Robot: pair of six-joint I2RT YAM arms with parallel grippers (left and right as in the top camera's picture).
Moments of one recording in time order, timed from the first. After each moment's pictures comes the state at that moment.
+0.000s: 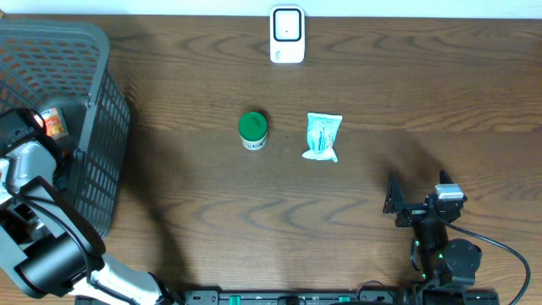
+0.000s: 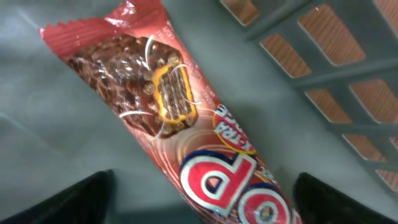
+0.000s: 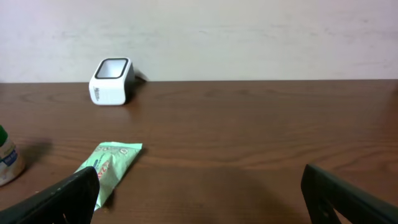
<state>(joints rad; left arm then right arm) 0.65 1.85 1.15 -0.55 -0.39 -1.55 -0.09 0.03 0.01 -0.06 -0.16 0.05</state>
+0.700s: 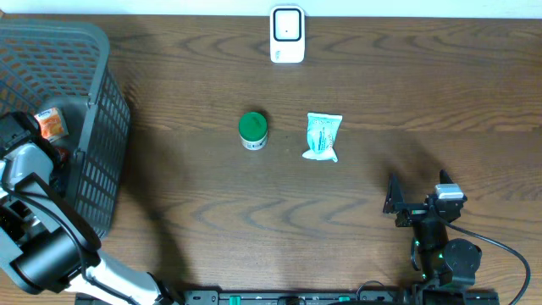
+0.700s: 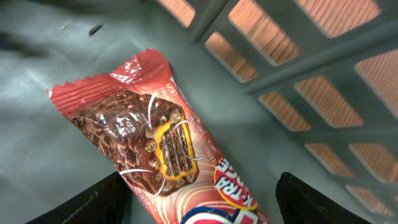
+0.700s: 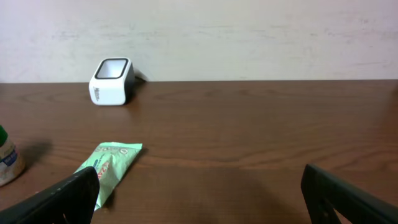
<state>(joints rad) 0.68 1.88 1.16 -0.51 -0.48 -1.53 -0.09 0.03 0.01 -0.06 -0.16 0.05</state>
